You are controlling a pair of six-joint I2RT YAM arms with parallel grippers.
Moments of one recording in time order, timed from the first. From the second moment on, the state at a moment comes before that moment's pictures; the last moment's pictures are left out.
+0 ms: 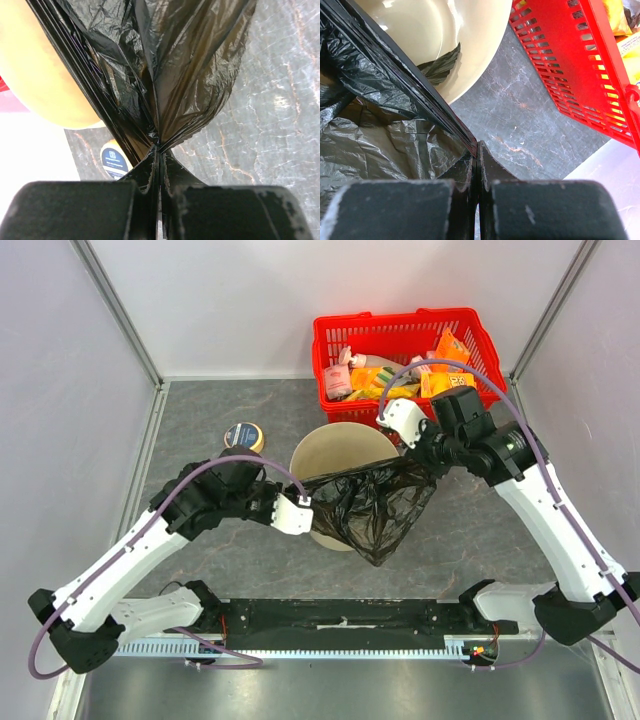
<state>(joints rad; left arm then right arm) -0.76 1.01 1.17 -0.99 0.17 1.11 0.53 1.27 1.61 -1.18 -0.04 -0.54</state>
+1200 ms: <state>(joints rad) -0.77 1.03 1.08 -0.56 -0.26 1.17 0.48 1.28 1.48 -0.95 0.03 -0.53</state>
